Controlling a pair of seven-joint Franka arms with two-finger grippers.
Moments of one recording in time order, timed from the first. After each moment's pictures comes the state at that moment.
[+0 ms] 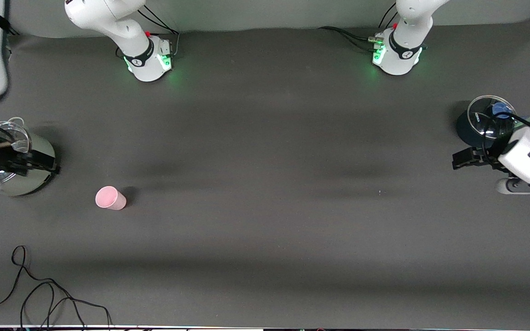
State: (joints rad) left arm 0.59 0.22 -0.74 -1.57 0.15 1.65 -0.15; right arm 0.48 0.15 -0.66 -1.58 0.16 1.69 -0.18
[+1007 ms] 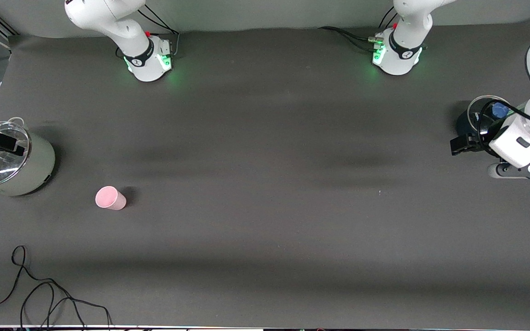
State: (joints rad) left arm 0.23 0.09 -0.31 -1.67 0.05 1.65 -0.06; right arm 0.48 0.16 -0.72 -1.48 0.12 1.53 -0.18
